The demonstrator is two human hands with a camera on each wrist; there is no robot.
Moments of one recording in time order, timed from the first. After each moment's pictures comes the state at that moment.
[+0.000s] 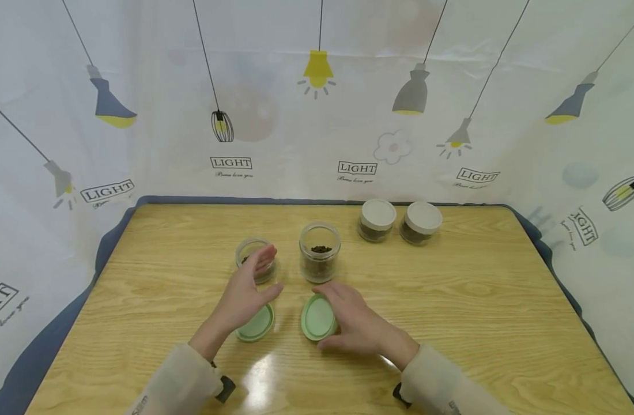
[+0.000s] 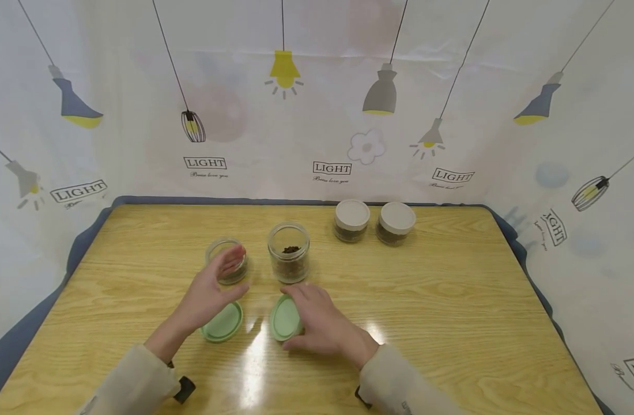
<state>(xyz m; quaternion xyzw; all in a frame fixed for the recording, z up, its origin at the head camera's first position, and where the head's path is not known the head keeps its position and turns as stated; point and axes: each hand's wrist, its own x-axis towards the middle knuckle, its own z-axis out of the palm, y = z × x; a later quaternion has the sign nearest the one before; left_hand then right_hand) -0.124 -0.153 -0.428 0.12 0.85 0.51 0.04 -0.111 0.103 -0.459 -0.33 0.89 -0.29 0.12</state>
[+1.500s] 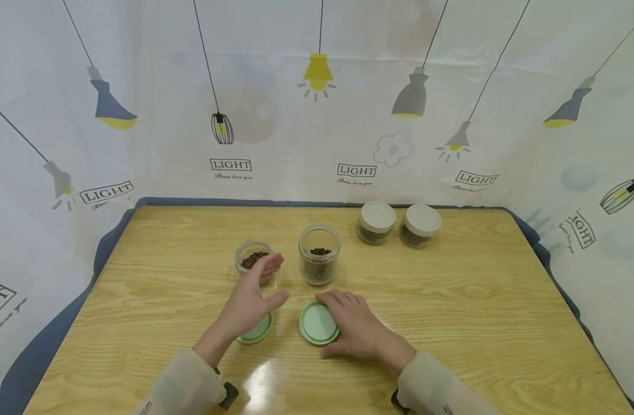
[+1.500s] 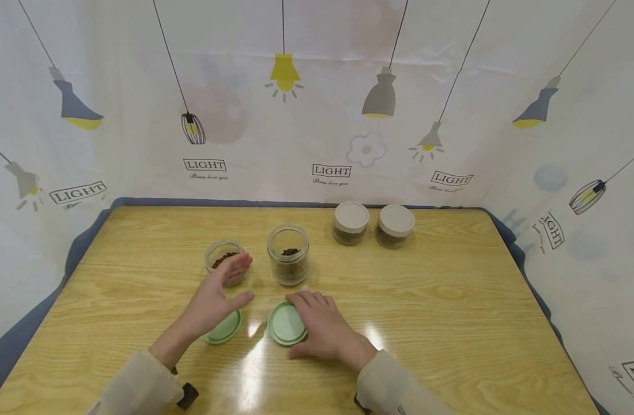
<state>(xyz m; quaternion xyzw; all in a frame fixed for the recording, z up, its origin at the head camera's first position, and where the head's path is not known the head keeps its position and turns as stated) -0.120 -0.146 -0.435 0.13 0.84 0.52 0.06 -0.110 0.105 -0.473 -0.30 0.92 -0.23 0.15</state>
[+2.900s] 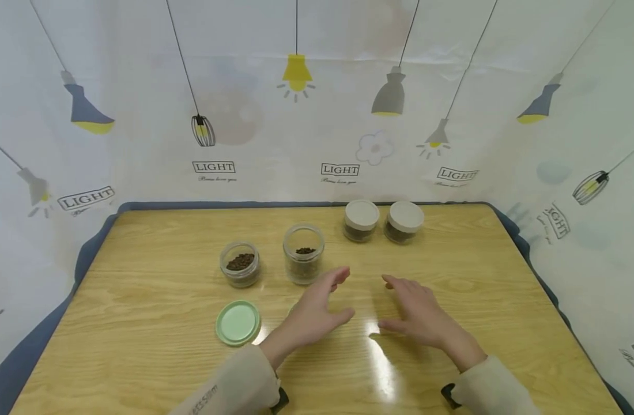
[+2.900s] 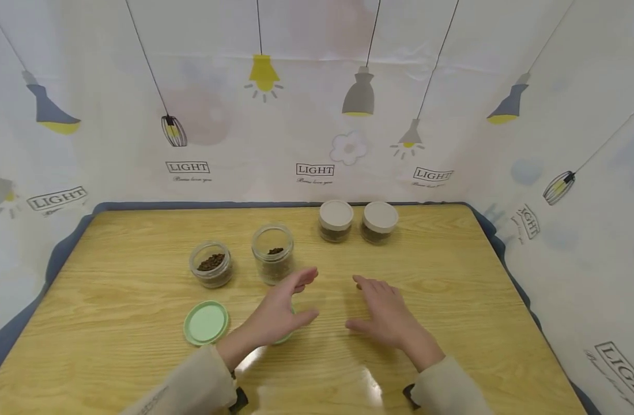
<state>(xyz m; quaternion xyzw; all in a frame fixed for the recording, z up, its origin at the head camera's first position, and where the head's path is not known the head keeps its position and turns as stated) -0.109 -0.021 -0.436 0.21 0.83 0.50 0.13 -0.098 0.227 -0.447 -0.18 0.95 -0.22 0.08</state>
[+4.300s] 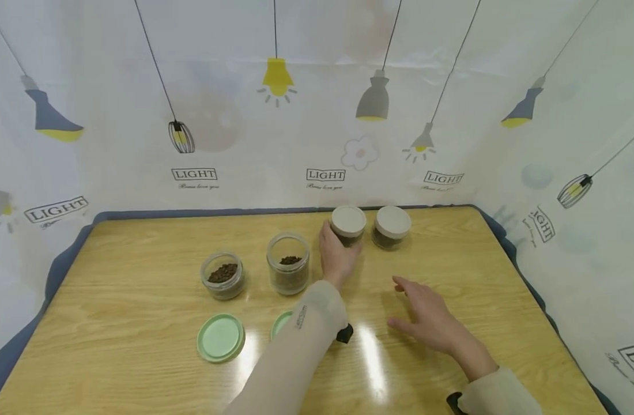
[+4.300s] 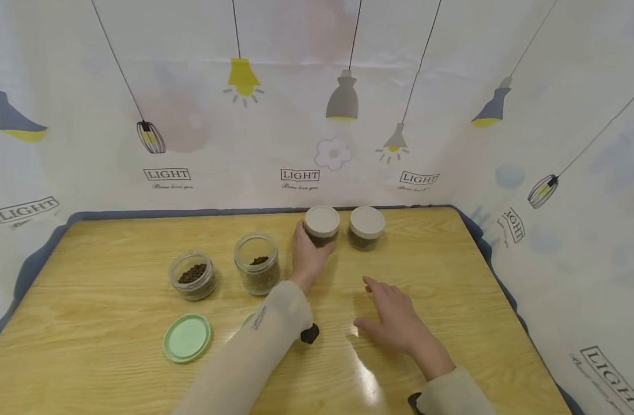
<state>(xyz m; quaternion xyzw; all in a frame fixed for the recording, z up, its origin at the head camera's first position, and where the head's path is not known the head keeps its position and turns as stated) -0.239 0.092 -0.481 -0.09 0.81 0.57 -0.01 -0.103 0.265 -0.448 -0.15 0.96 -0.24 0.05</state>
